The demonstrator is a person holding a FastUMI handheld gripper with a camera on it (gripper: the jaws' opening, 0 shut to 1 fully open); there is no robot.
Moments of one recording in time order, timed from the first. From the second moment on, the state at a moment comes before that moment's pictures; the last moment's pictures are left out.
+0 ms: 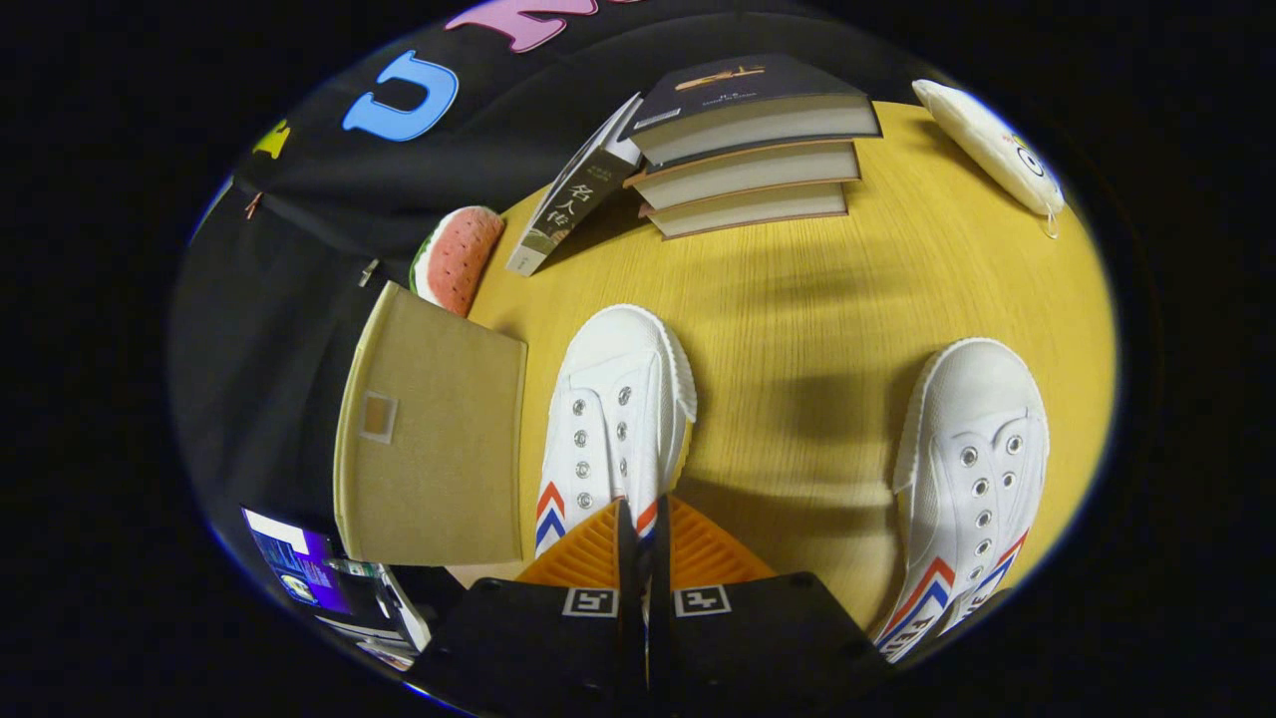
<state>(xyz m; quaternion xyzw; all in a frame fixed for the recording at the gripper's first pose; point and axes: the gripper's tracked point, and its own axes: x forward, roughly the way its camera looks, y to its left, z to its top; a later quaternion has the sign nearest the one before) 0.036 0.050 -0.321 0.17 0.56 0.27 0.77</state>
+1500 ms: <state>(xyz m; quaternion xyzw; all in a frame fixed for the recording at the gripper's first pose) -0.008 0.308 -0.147 0.23 0.48 0.32 0.79</state>
